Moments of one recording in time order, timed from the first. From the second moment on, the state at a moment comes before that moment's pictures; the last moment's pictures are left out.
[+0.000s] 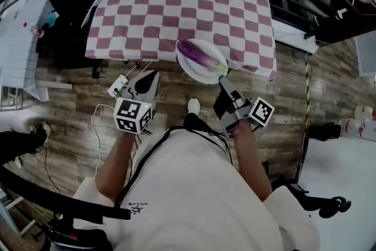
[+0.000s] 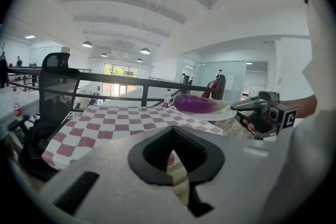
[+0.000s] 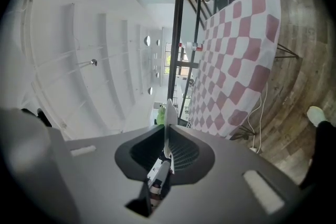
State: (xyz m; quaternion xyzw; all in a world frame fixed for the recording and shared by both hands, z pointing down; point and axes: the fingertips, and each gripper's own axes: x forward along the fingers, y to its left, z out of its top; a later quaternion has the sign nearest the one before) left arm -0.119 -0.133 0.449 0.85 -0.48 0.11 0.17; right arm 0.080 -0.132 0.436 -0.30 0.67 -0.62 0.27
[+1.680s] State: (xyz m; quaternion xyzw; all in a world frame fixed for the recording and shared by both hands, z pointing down) left arm -0.111 -0.281 0.474 0.80 -0.55 0.13 0.19; right arm 0.090 -0.330 0.484 -0.22 0.69 -0.66 0.21
